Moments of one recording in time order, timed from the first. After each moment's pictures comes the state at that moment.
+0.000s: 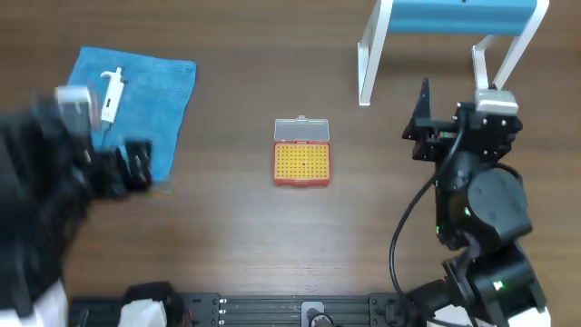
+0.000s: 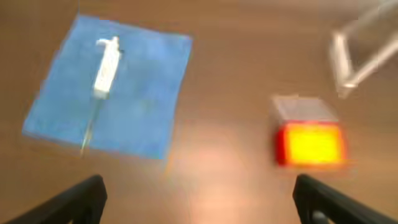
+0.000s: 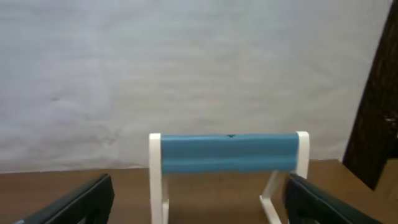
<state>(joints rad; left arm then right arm) 0.13 0.91 1.42 -1.25 0.16 -0.05 0.37 0.72 0.90 -0.19 0.46 -0.02</state>
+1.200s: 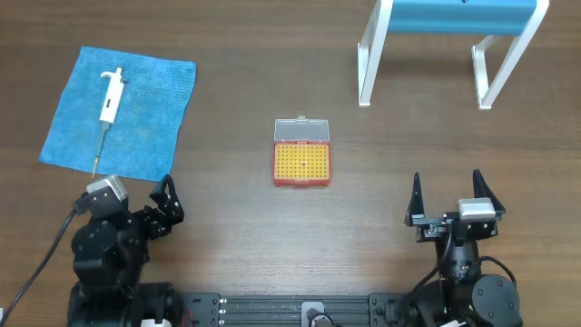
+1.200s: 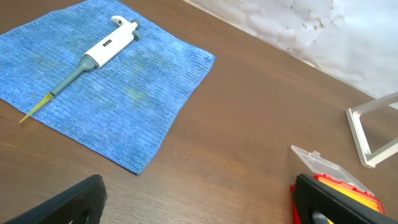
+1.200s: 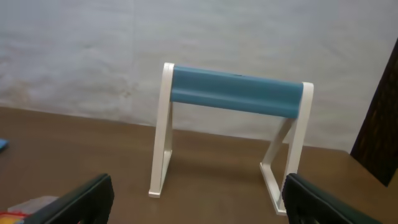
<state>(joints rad) 0.08 0.24 0.46 -0.69 0.03 -0.41 0.37 0.02 0.42 -0.38 0.33 -0.14</state>
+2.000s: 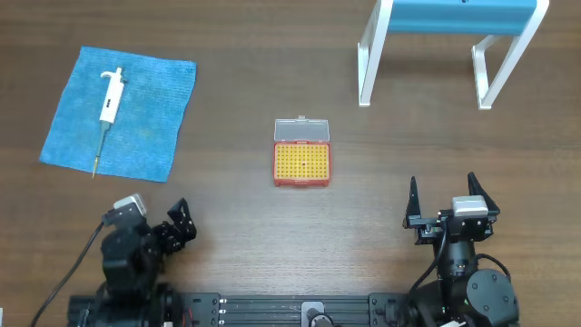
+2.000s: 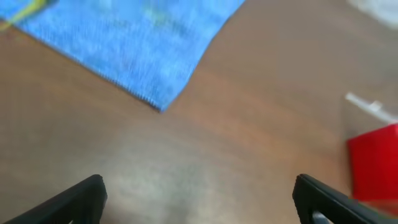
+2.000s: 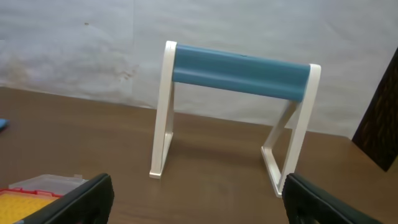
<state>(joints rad) 0.08 0.03 0.20 -0.78 0.03 -0.41 0.37 0.02 0.42 -0.45 0.33 -0.13</state>
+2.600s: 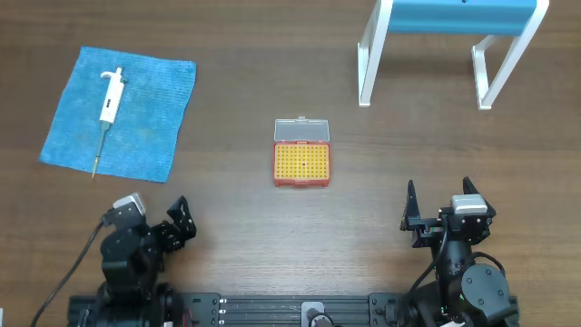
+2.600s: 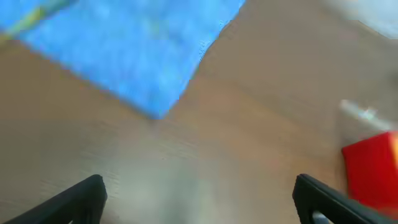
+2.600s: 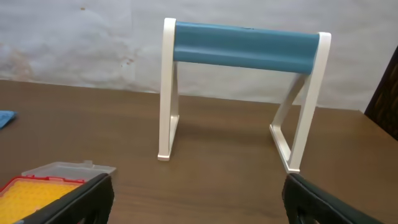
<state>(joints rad) 0.08 0.02 0.19 -0.74 0.03 -0.41 0.37 0.02 0.42 -0.52 0.33 -0.03</state>
